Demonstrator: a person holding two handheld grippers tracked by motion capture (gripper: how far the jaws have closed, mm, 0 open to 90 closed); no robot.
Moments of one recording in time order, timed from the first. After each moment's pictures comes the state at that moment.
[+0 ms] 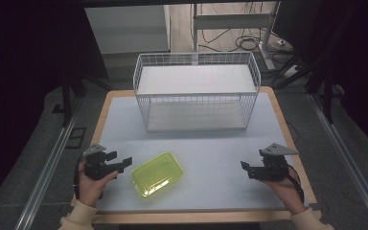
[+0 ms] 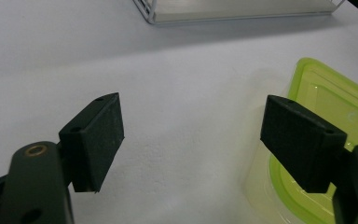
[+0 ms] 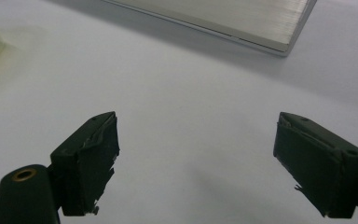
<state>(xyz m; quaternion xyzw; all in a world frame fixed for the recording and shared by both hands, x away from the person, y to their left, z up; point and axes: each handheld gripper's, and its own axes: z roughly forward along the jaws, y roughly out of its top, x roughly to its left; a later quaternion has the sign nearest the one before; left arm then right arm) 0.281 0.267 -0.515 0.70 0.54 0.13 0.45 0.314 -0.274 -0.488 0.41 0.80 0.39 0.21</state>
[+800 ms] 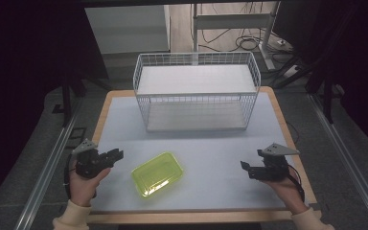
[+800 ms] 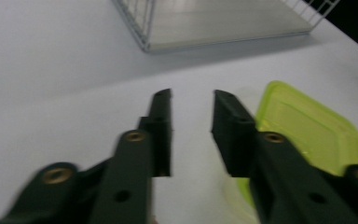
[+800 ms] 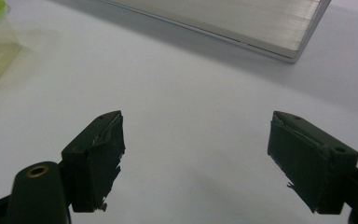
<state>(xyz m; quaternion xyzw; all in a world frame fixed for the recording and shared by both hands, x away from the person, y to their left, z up) 0.266 0.272 -0.476 0.70 0.52 0.13 0.48 0.312 -0.274 -0.486 0.40 0.80 0.40 0.20</state>
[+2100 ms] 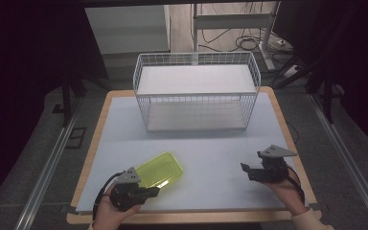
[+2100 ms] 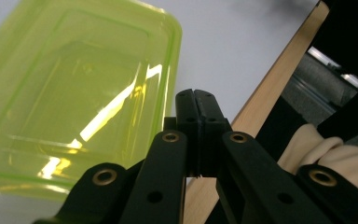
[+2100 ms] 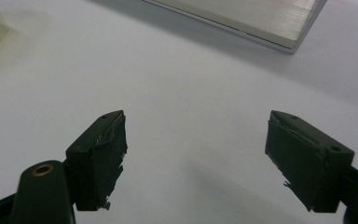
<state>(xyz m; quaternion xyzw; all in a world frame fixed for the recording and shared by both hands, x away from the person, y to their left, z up) 0.208 0.167 -0.491 0.82 0.38 0.02 0.43 0.309 -0.272 -0.490 0.40 0.81 0.38 0.21</state>
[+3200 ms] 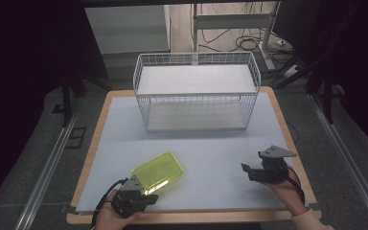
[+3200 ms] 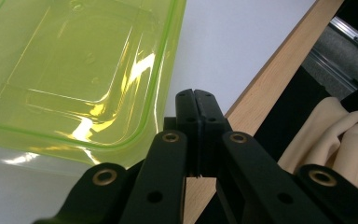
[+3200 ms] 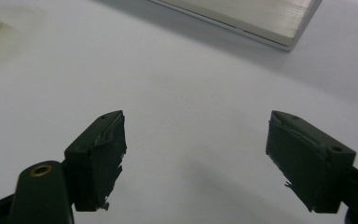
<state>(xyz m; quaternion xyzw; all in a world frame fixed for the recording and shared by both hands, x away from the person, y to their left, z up) 0.201 0.164 -0.508 0.84 0.38 0.02 0.38 0.310 -0.274 -0.492 0.40 0.81 0.38 0.22</state>
